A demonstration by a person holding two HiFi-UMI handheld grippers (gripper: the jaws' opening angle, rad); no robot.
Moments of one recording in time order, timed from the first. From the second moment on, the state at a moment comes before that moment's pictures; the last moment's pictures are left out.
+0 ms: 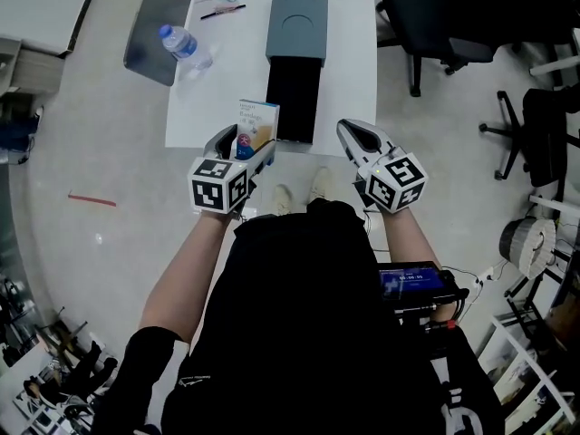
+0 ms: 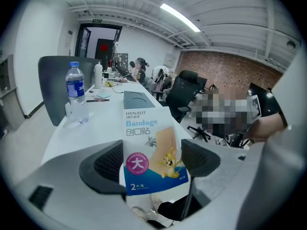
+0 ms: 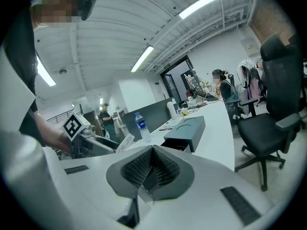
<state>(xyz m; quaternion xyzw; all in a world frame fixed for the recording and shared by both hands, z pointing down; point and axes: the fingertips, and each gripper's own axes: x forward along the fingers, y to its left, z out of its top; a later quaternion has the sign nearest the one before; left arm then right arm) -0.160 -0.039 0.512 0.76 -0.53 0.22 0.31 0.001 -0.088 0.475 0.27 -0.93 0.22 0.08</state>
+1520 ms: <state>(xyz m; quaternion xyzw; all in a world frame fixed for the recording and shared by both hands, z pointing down) -0.266 0.054 0.518 0.78 -0.52 0.13 0.33 -0.046 0.014 0.464 0.33 -0.92 0.19 0.09</state>
